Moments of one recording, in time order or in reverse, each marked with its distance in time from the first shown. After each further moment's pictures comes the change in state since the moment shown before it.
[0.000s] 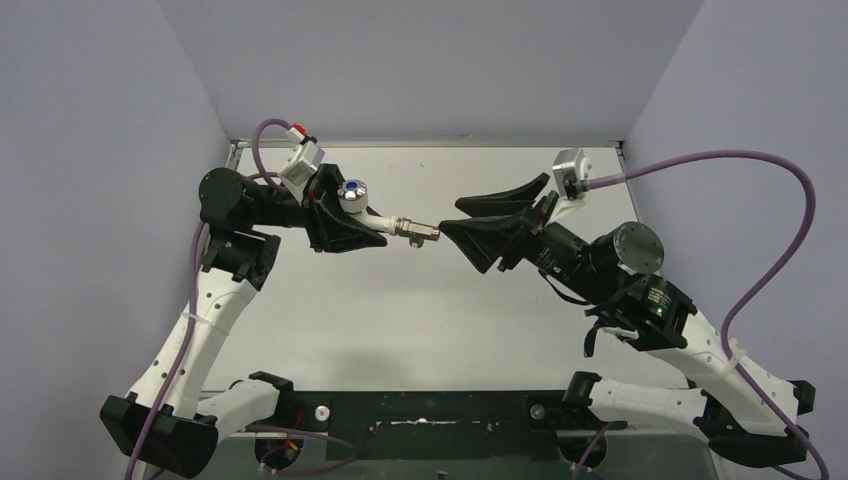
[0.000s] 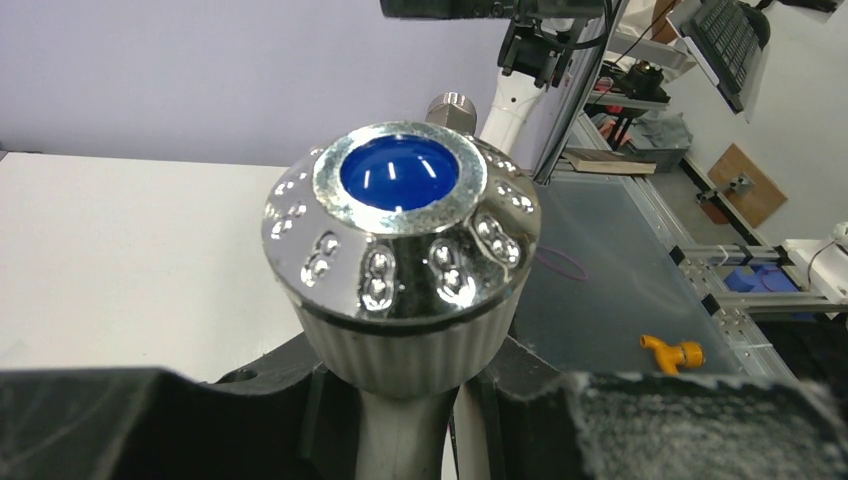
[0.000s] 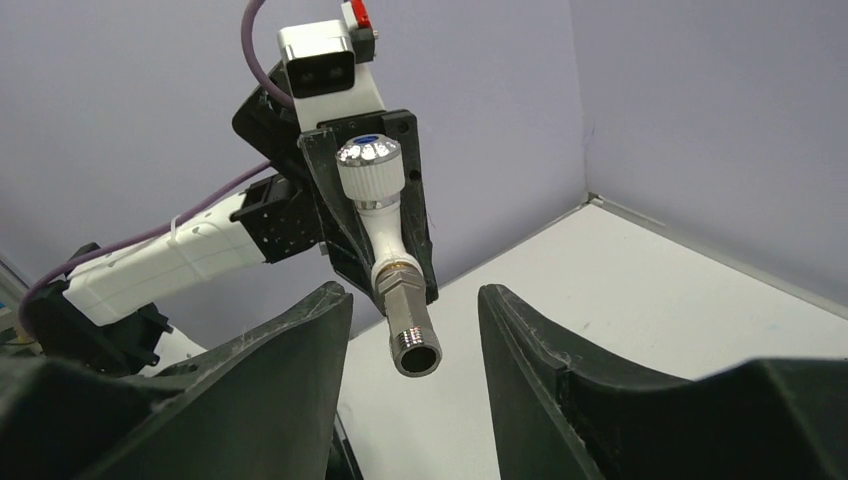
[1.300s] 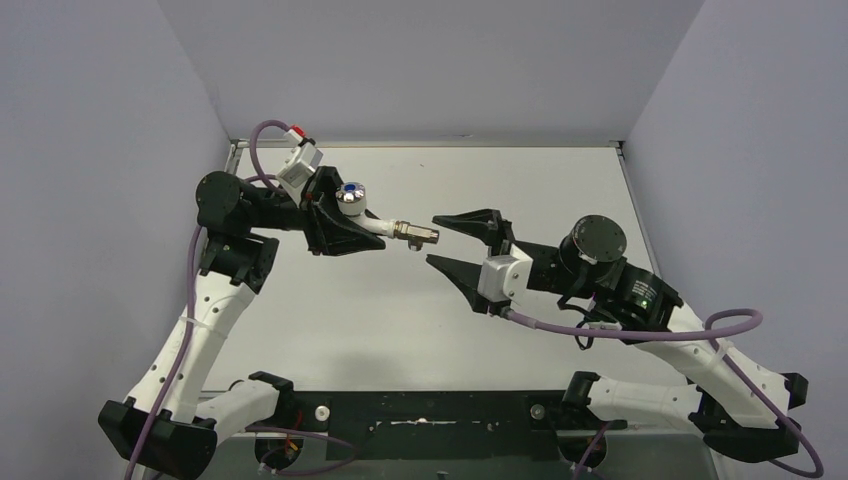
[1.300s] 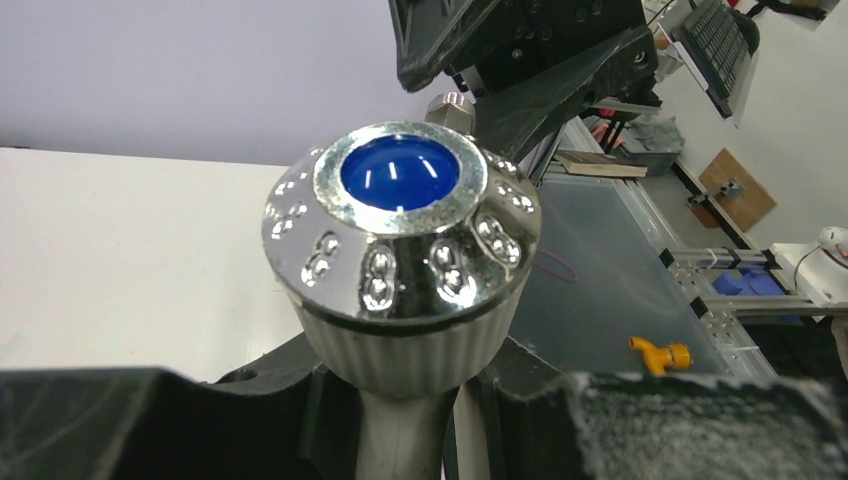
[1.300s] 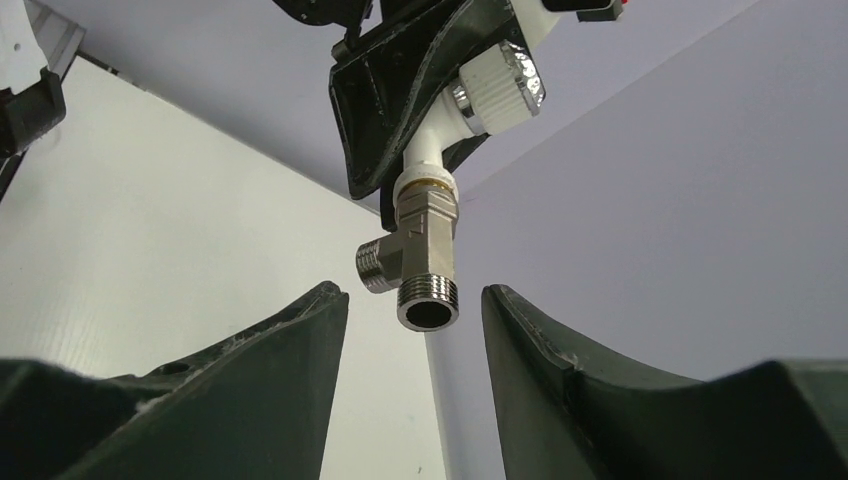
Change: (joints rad) left arm 0.000 -0.019 -0.005 0.000 0.000 -0.026; right arm -0.001 0.018 0.006 -0.156 -0.364 -1.117
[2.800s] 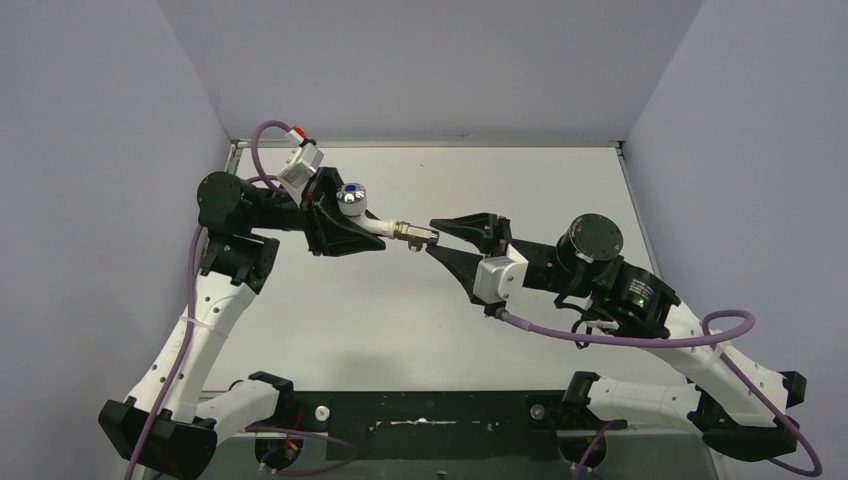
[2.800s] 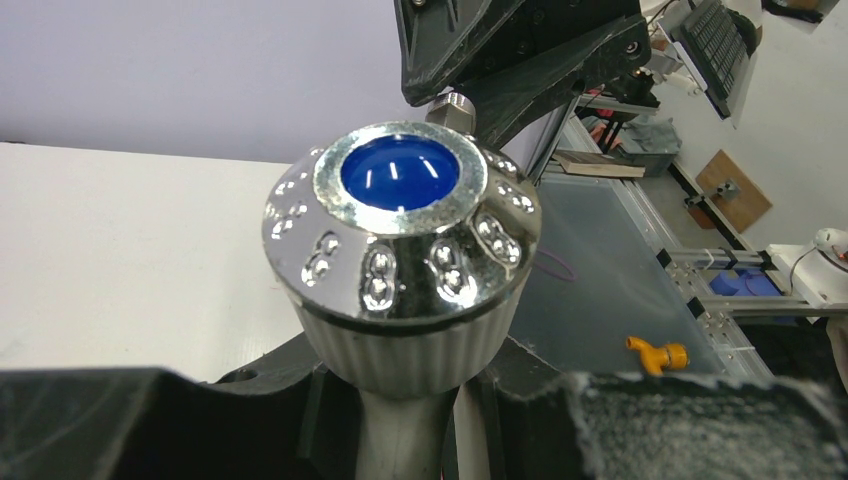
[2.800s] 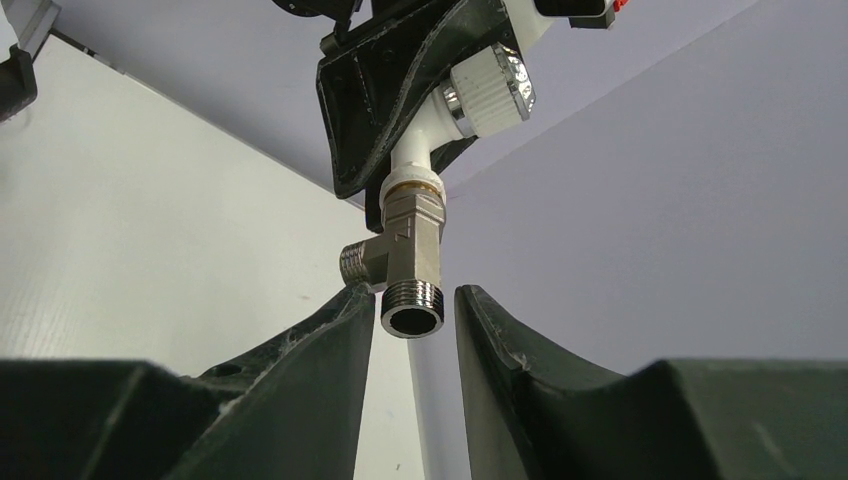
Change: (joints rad) left arm 0.000 0.000 -0.011 0.000 0.000 -0.005; right arm 0.000 0.026 0.003 -0.001 0.012 -0.064
